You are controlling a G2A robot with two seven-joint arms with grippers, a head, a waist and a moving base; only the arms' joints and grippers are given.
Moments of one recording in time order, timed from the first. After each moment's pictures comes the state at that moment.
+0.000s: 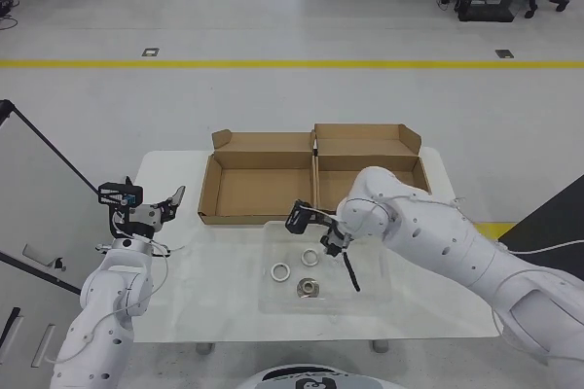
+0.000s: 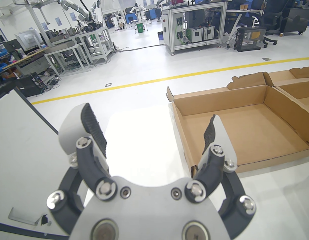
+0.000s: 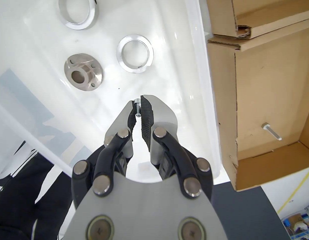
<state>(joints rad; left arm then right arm) 1.73 -1.15 -1.60 -1.80 1.33 0.00 0.00 -0.70 -1.09 0.50 -1.62 -0.58 -0.19 1.49</state>
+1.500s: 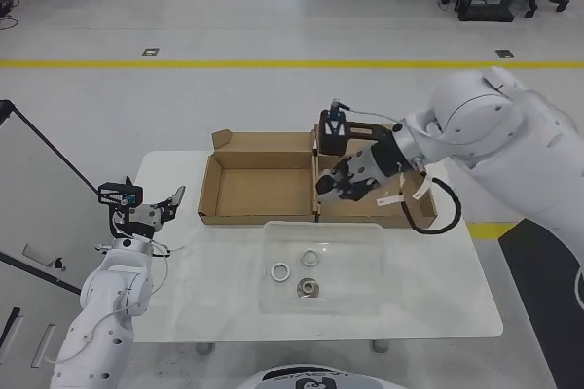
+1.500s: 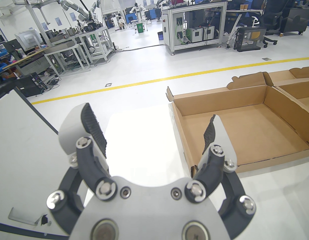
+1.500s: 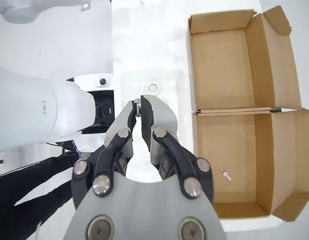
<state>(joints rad) 1.73 -1.15 -1.60 -1.80 1.33 0.00 0.00 -0.33 -0.83 0.54 -1.66 0.26 -0.56 1.26</state>
